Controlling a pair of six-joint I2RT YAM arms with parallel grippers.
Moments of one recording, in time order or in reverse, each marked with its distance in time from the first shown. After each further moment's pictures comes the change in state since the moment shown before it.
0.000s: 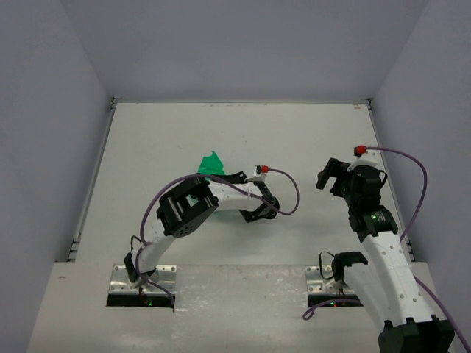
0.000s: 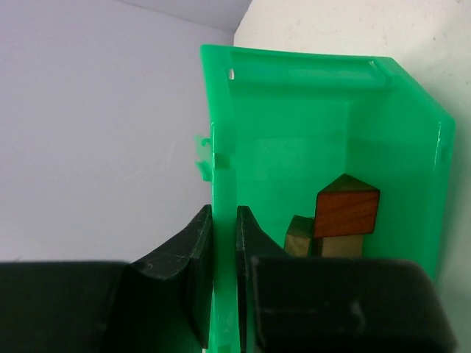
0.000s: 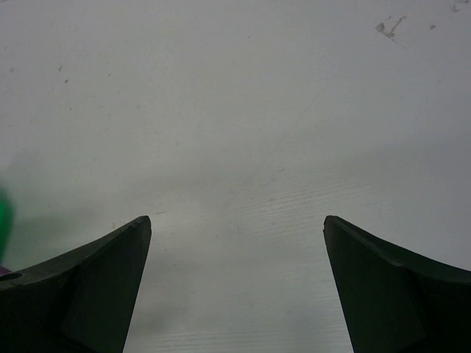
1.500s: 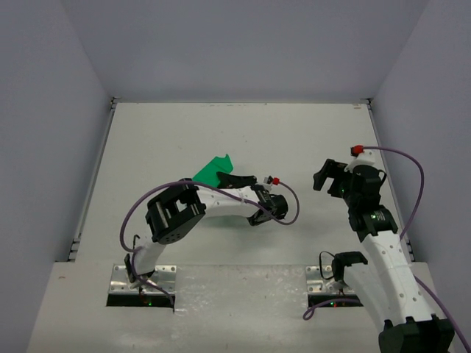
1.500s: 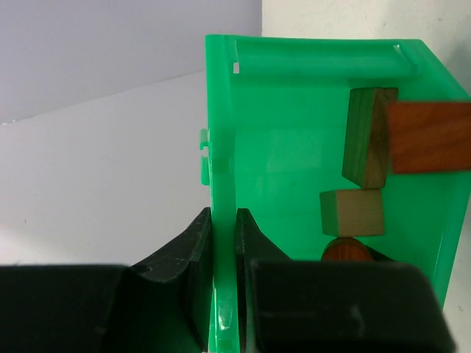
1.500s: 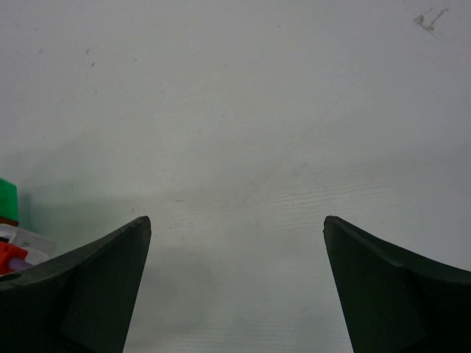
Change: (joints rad) left arm -0.067 -0.118 -0.047 0.229 0.079 0.772; right arm 0.000 0.009 0.000 -0.002 -0.083 0.000
